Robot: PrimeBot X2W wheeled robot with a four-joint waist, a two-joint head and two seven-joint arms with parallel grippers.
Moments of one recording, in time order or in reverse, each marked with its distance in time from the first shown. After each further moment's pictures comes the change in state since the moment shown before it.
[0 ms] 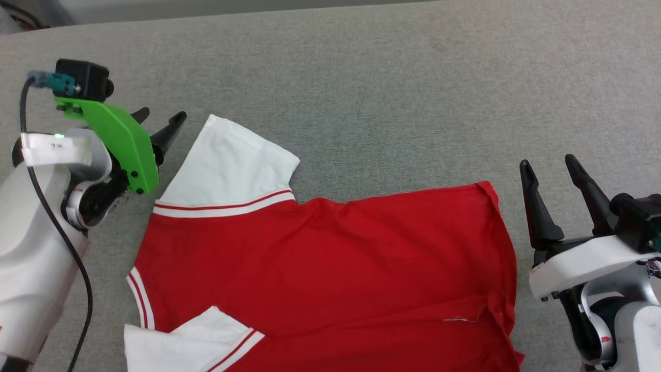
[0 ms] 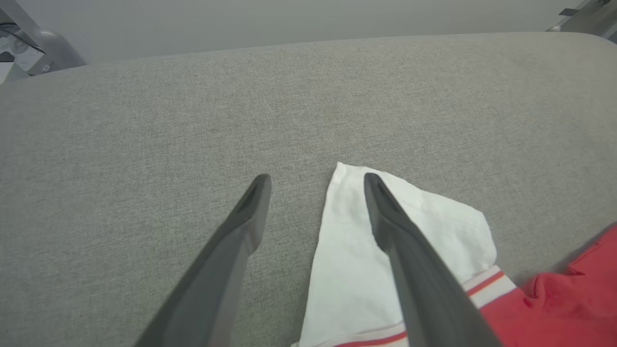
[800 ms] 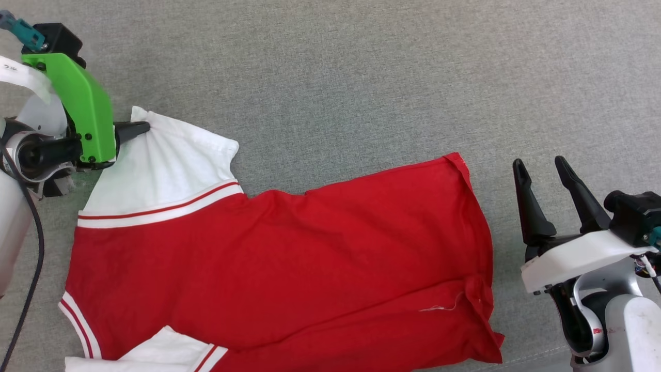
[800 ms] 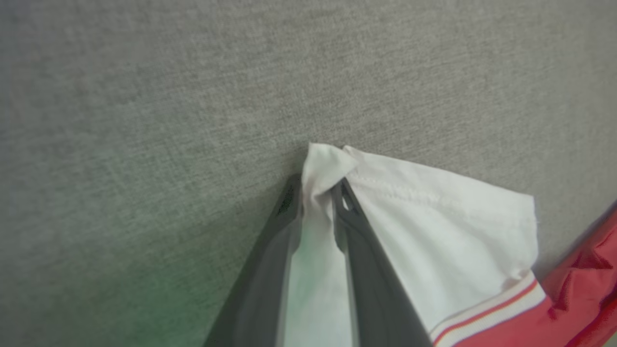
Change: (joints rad) left arm -0.205 0.094 -0.162 0.134 -0.283 -0.012 0.439; right arm -0.035 0.010 0.003 0.095 0.078 0.000 -0.042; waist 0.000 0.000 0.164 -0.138
